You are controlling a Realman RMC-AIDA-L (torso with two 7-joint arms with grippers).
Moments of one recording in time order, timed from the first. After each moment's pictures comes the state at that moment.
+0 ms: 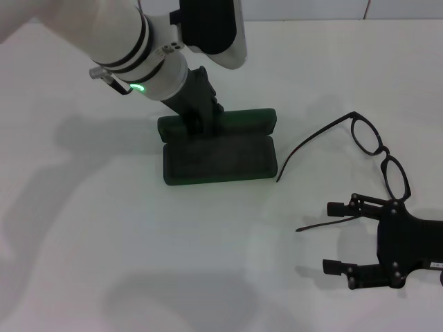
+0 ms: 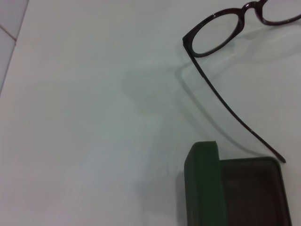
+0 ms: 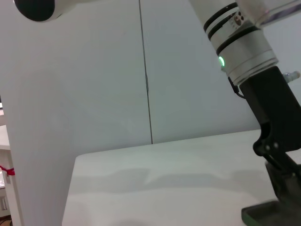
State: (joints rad) left arm -0.81 -2.09 1.51 1.11 2.56 1.28 -1.98; right arm 0.40 1.95 -1.37 -0.40 -1.37 -1.58 0.85
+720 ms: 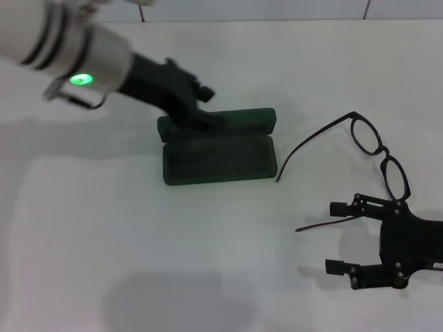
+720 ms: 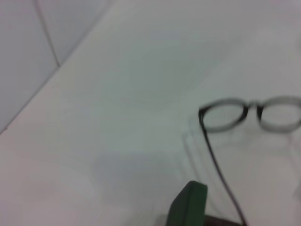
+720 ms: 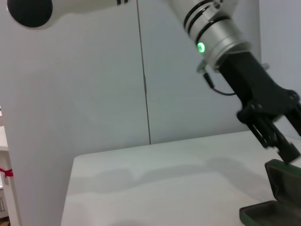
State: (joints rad) left arm -0.70 -2.08 1.14 1.12 2.29 1.44 -1.96; right arm 0.40 1.94 -1.37 -0.40 -1.37 -1.58 0.85
